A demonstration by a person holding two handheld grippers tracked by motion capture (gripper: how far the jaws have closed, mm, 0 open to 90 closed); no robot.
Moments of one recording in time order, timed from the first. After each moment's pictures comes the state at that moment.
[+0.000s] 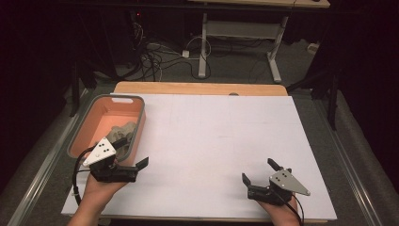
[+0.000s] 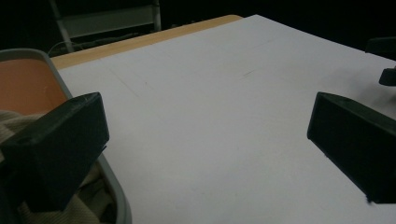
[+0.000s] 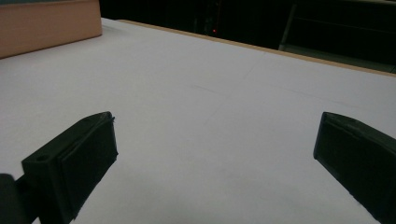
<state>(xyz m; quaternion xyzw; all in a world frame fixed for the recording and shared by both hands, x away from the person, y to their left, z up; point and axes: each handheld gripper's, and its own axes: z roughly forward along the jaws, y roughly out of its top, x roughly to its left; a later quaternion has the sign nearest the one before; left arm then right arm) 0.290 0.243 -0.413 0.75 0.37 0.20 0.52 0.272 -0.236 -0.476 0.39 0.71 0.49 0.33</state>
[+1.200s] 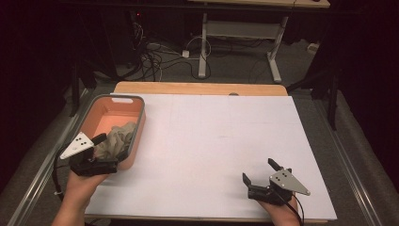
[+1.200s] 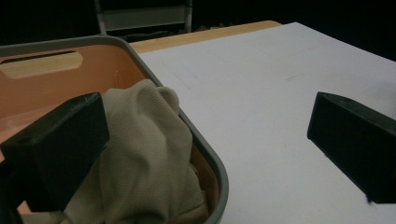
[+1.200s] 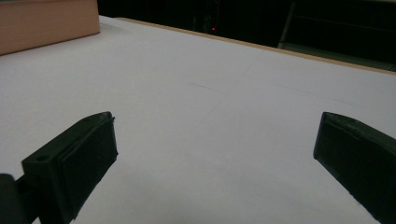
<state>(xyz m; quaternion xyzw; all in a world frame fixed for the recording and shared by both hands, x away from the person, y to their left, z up) 0.299 0.294 -0.414 0.72 0.42 0.22 0.51 0.273 -0.237 -0.477 0.39 0.71 0.49 0.33</state>
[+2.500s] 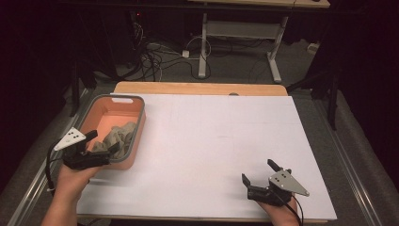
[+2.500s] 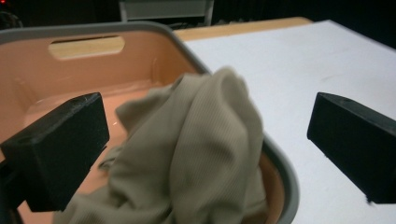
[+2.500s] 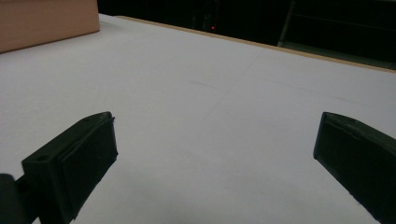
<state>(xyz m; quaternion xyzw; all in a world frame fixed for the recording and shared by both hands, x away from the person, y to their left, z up) 0.319 0.317 -0.417 0.70 0.46 0.21 0.50 0.271 -0.236 -0.479 0.39 0.71 0.49 0.33</state>
